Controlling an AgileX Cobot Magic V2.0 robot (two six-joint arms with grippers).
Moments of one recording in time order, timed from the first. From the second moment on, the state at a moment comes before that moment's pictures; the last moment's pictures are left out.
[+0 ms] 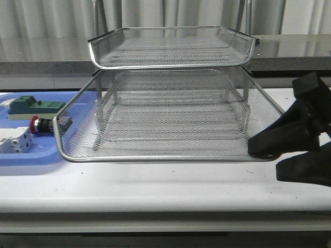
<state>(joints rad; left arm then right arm) -0.01 0.00 0.00 0.09 0.04 -0.07 0.07 1.40 -0.33 1.81 0.67 -1.41</state>
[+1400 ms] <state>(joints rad) -0.01 0.00 0.00 0.09 0.04 -0.07 0.07 0.79 -0.71 0.01 0.81 0.00</state>
